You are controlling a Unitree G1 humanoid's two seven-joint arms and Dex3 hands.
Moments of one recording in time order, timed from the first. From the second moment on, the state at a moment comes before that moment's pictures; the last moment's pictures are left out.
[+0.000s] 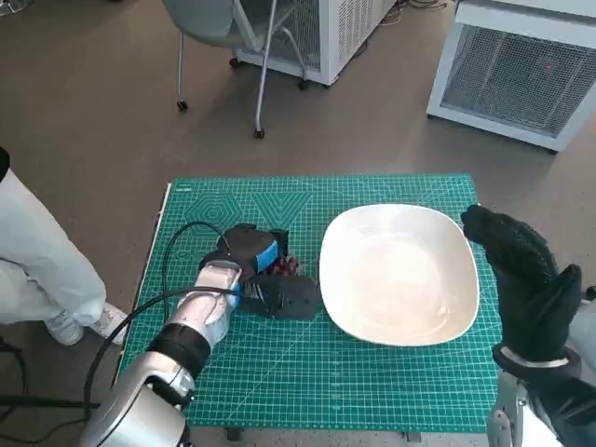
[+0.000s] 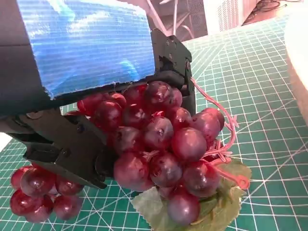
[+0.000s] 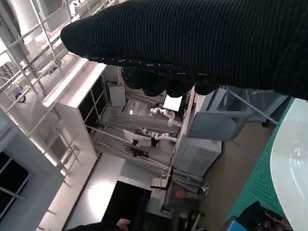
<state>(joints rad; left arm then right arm) -1.00 0.27 -0.59 1.16 0.76 0.03 0.00 -0.34 -0.15 -0.19 0.22 0.31 -0.61 0.36</state>
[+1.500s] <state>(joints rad) -0.79 0.47 -0.34 0.22 0.77 0.14 -0.09 -0.35 -0.15 -0.18 0.22 0.31 -0.62 0.36</state>
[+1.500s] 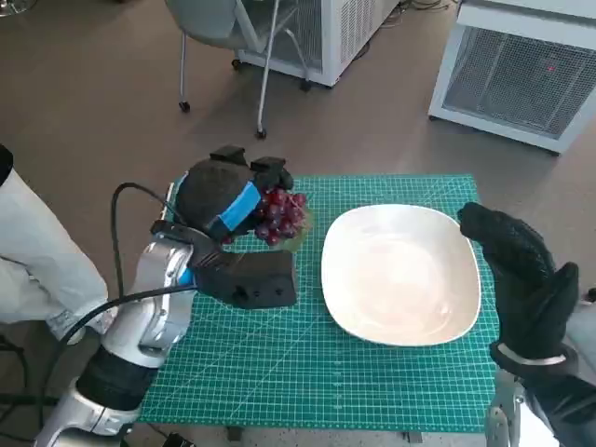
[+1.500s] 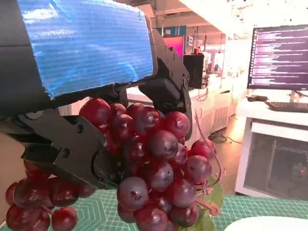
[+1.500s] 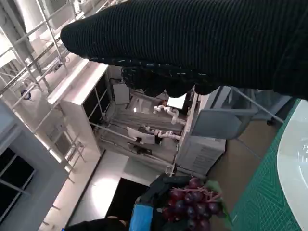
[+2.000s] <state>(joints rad) -0.79 0.41 -0.38 0.17 0.81 0.14 -0.13 -0.34 -0.15 -0.19 0.21 0.31 -0.62 0.36</state>
